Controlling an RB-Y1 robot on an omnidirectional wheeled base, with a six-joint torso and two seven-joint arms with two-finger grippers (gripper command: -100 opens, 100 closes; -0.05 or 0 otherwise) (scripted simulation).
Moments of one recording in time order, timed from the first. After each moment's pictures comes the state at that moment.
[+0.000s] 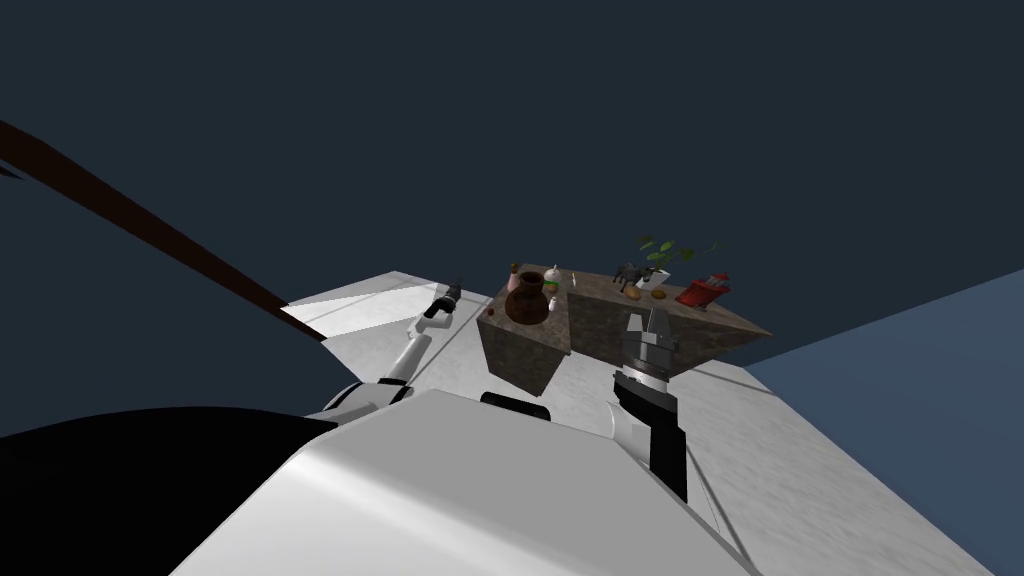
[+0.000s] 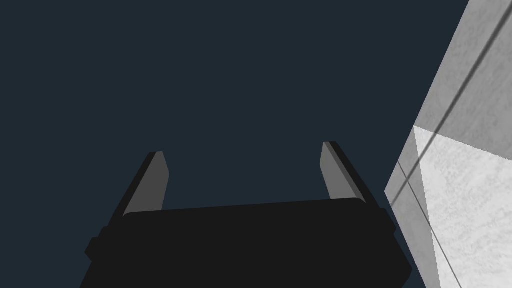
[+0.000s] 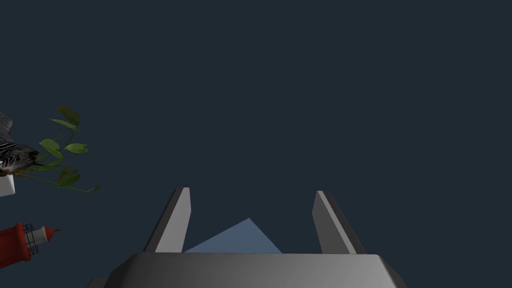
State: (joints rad) left arm -0.21 0.42 0.18 -1.41 0.25 0.09 -0.16; right arm 0.50 0.05 -0.07 -2.24 -0.06 -0.49 0.16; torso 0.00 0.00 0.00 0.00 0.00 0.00
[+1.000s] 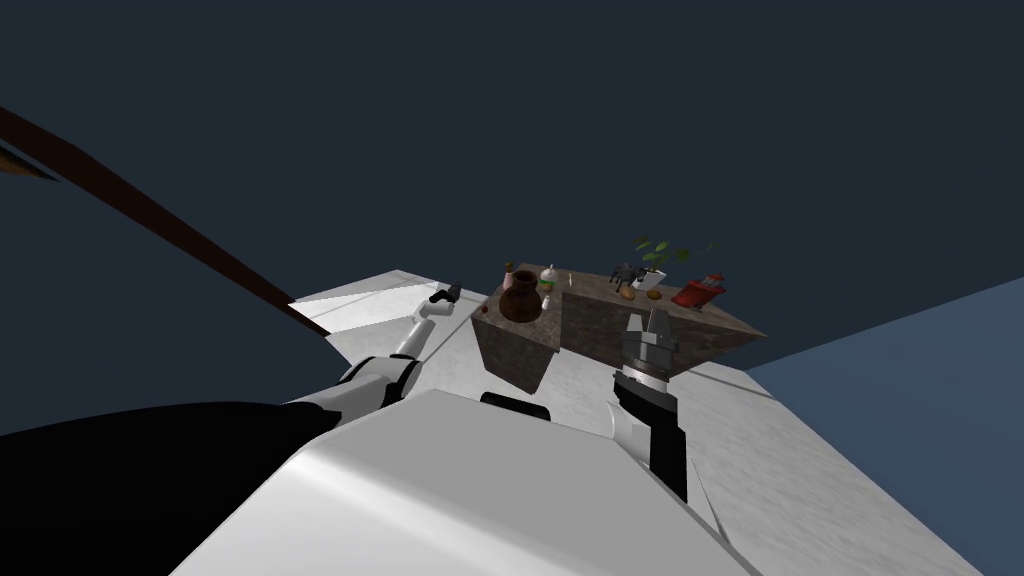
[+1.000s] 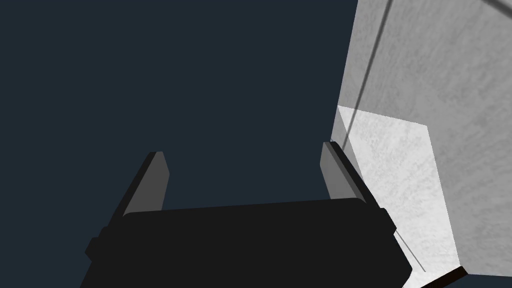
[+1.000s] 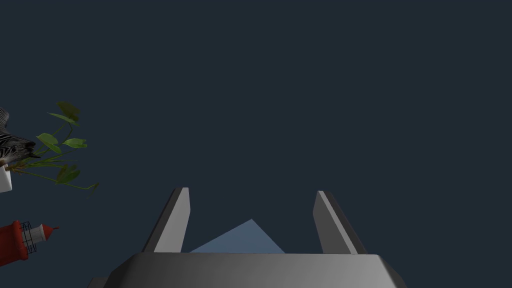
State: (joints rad) left arm -0.41 0.48 0.20 -1.17 0.24 0.35 -0.19; right arm 0.50 0.05 -0.07 -2.24 -0.06 -0.49 0.16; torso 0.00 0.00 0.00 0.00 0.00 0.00
